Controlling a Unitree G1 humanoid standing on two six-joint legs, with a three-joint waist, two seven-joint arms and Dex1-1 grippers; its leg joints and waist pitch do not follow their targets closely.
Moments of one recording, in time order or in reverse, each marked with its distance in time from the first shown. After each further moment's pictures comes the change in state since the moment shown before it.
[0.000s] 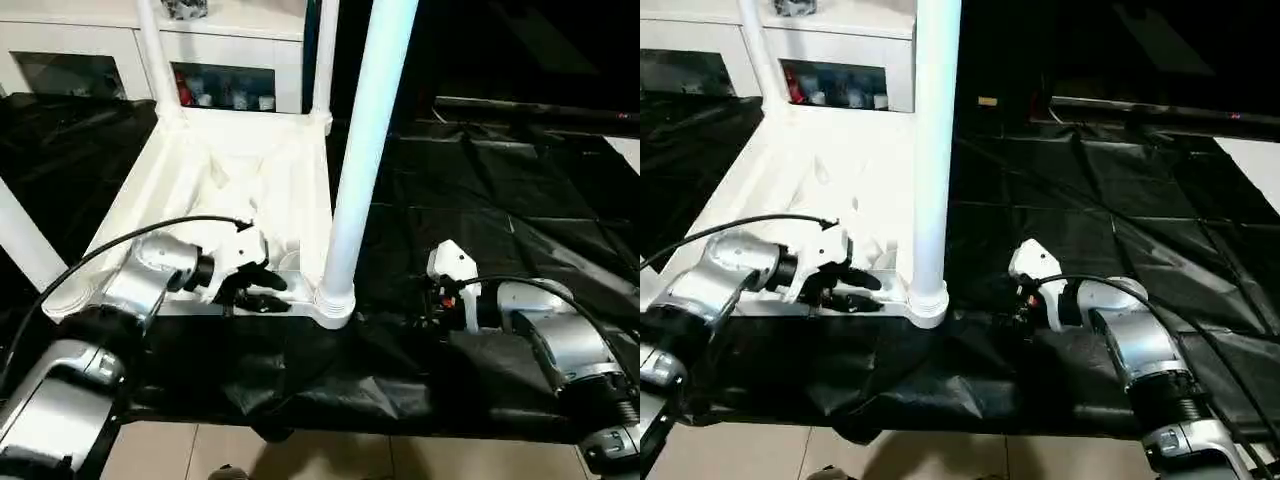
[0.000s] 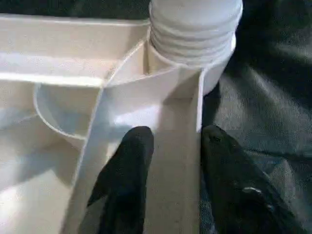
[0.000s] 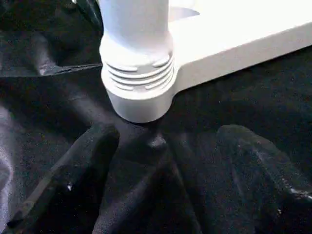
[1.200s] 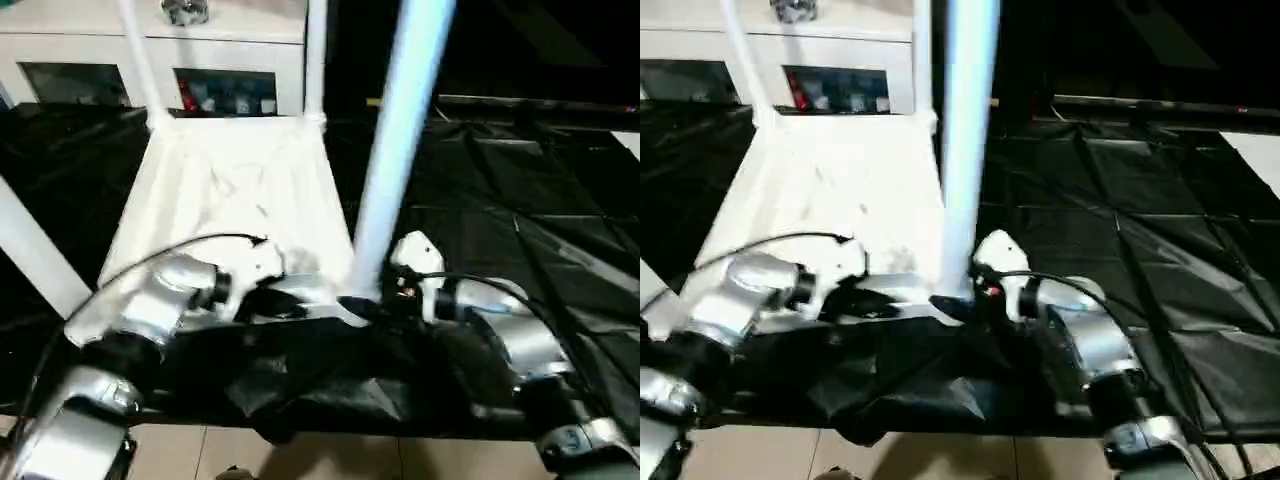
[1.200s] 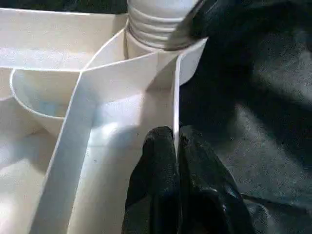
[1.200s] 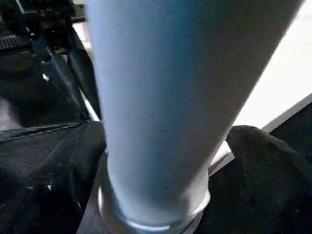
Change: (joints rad) left arm 0.133 -0.090 0.058 -0.209 0.002 0.147 0.053; right arm -0.029 0.155 0.027 0.025 -0.033 -0.070 -0.206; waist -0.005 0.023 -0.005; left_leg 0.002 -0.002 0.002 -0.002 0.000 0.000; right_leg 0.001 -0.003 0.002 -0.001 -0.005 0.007
